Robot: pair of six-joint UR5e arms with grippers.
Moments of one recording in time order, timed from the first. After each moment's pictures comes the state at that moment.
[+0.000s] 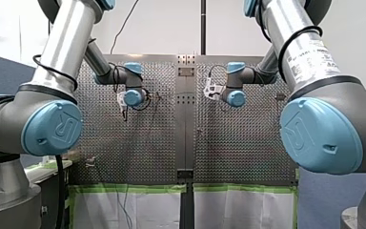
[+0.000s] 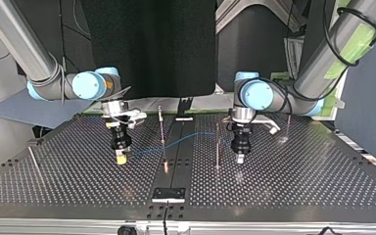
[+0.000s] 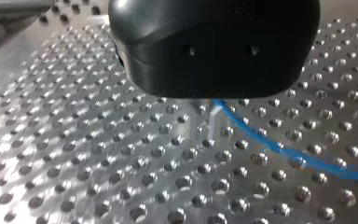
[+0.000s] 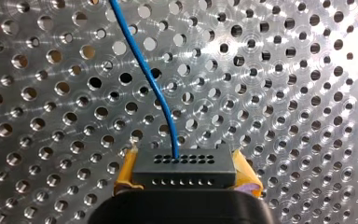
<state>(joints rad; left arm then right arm) -0.19 -1.96 -1.69 -2.47 -1.70 -1.71 2.02 -0.99 1.40 -0.66 1.45 1.71</state>
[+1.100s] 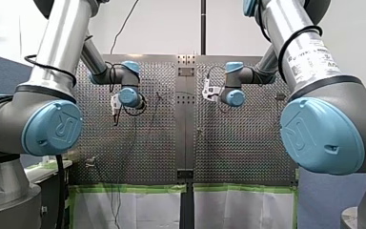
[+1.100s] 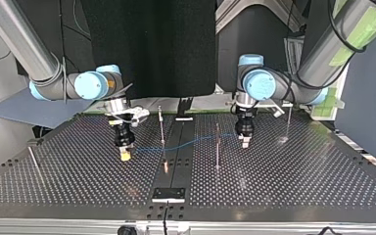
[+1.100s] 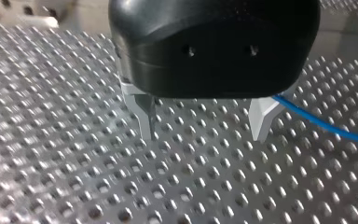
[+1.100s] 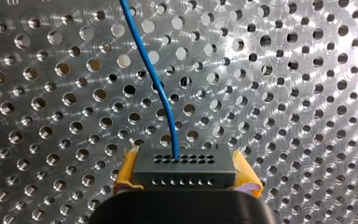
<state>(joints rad) -0.19 -1.89 -1.80 -2.62 -1.74 -1.66 2.03 -0.99 1.40 -0.60 1.45 1.70</state>
